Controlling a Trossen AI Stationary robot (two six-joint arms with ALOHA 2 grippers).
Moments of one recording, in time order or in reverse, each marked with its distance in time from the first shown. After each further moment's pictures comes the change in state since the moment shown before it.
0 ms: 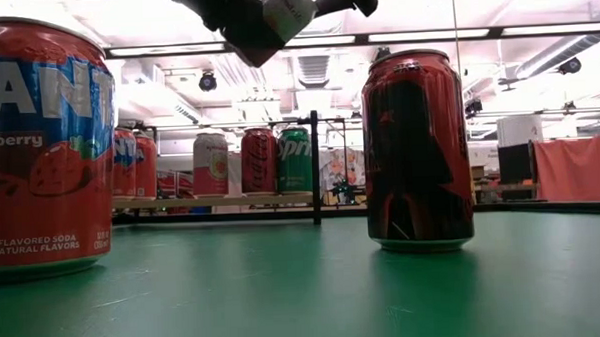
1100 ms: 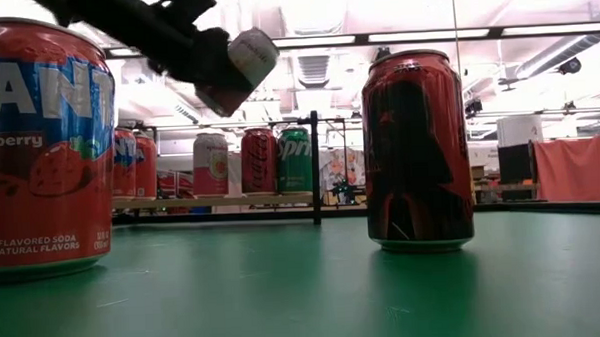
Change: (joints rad) left arm -0.017 -0.118 -0.292 0.048 0.007 -0.483; right arm 0.007 -0.181 -0.036 -0.012 0.053 -0.174
